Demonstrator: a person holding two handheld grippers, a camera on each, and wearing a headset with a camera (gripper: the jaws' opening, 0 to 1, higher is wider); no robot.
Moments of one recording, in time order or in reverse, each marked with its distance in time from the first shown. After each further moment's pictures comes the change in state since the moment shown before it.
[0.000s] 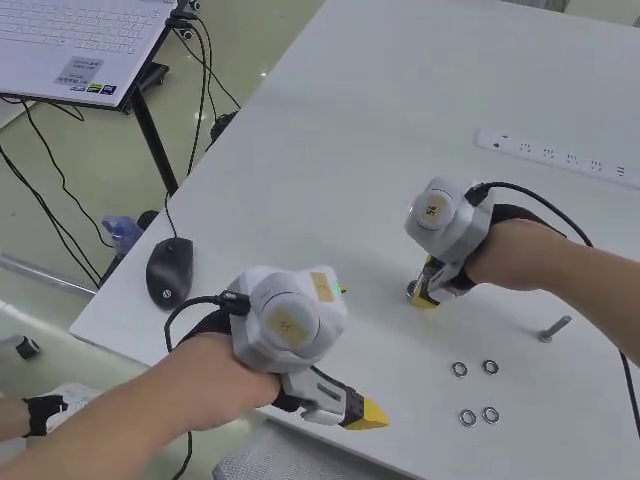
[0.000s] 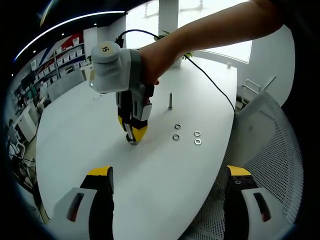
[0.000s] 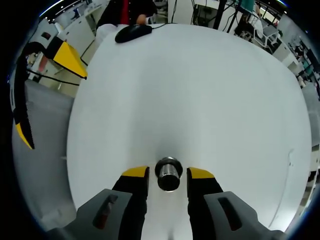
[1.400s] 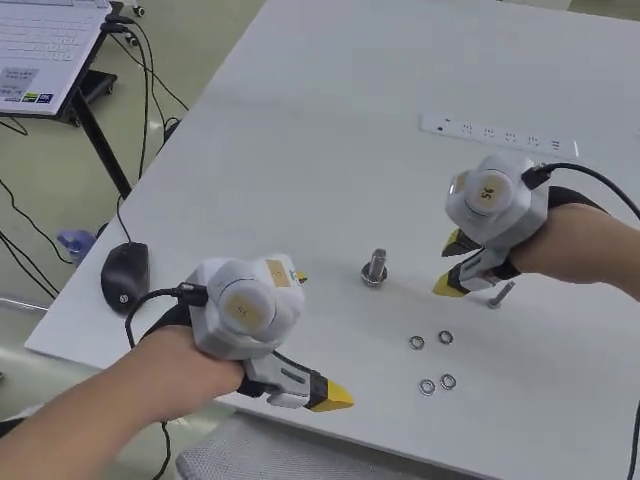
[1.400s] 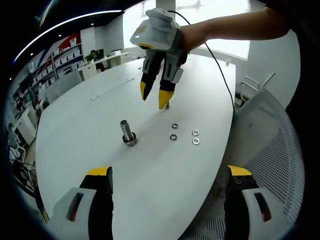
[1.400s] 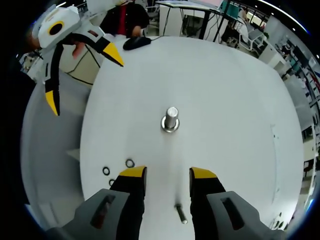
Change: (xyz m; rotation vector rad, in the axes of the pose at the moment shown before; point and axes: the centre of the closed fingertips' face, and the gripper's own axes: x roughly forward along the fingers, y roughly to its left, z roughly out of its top) left arm 0.006 -0.006 0.002 0.027 0.024 -0.006; right arm -0.069 0.015 -0.069 0.049 -0.095 -0.080
